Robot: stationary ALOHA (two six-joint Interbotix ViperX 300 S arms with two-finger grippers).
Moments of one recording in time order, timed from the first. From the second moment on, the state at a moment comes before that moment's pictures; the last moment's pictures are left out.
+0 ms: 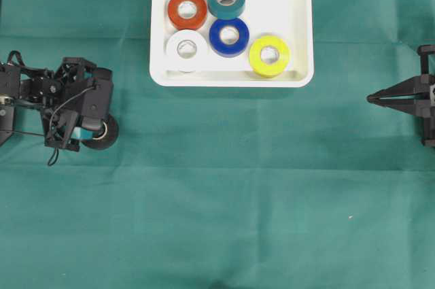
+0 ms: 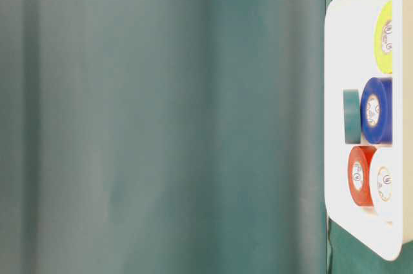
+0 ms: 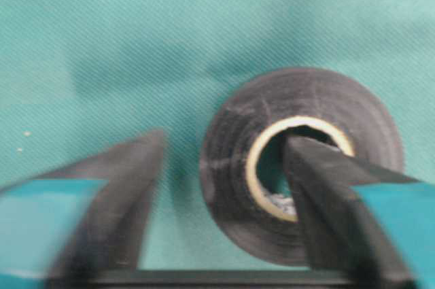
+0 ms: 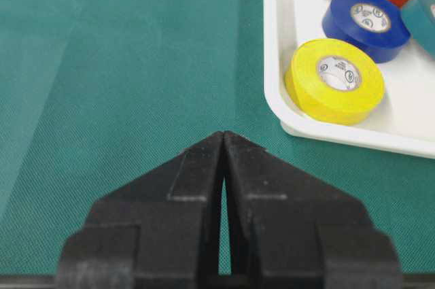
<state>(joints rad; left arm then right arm) 0.02 -0.23 1.13 -0.02 0.16 0.19 -0.03 -1.14 1.53 -0.05 -0.07 0.00</state>
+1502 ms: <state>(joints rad) 0.11 -0.19 0.80 -0.02 0.37 0.12 -0.03 -1.14 1.53 -0.05 -0.07 0.00</state>
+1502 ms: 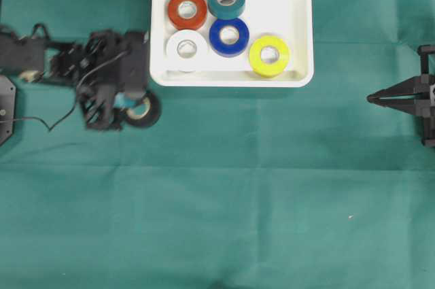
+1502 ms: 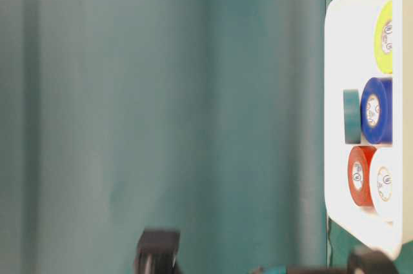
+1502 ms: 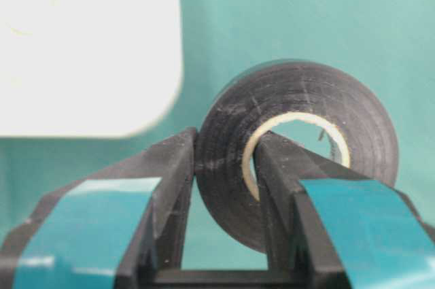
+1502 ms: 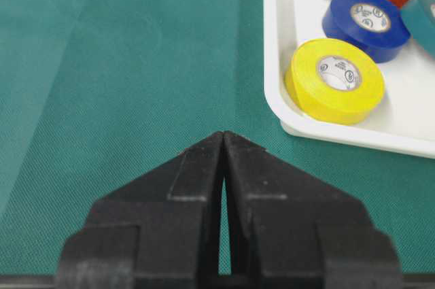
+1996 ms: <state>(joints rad) 0.30 0.05 0.52 -0.02 0.37 0.13 -0.03 -1.14 1.53 -0.05 -0.07 0.00</state>
